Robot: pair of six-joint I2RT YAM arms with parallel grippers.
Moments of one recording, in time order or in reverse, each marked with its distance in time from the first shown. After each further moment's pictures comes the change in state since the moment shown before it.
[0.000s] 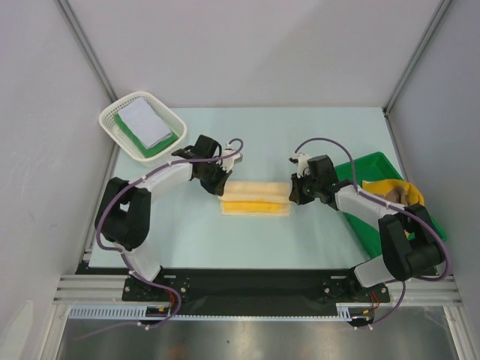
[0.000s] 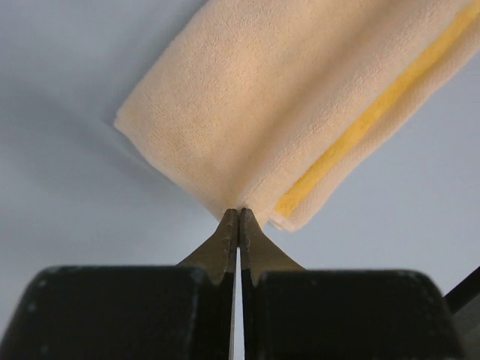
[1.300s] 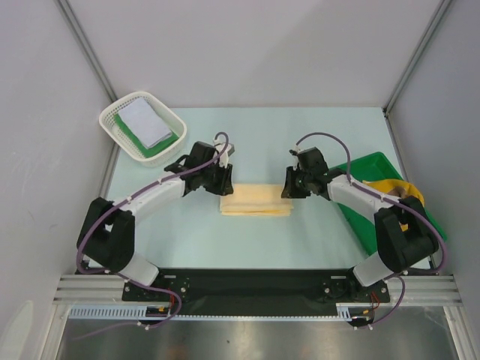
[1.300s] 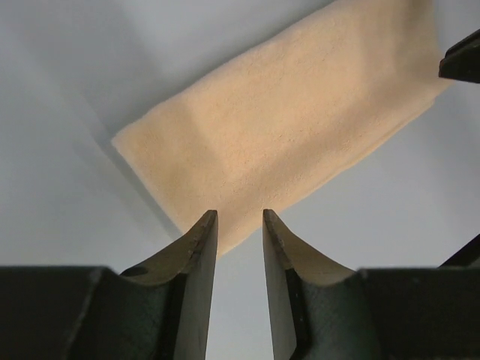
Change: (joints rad) left arm -0.065 -0.212 -0.168 0.219 -0.072 -0.448; right arm 0.069 0.058 0.161 -0.176 0.069 0.325
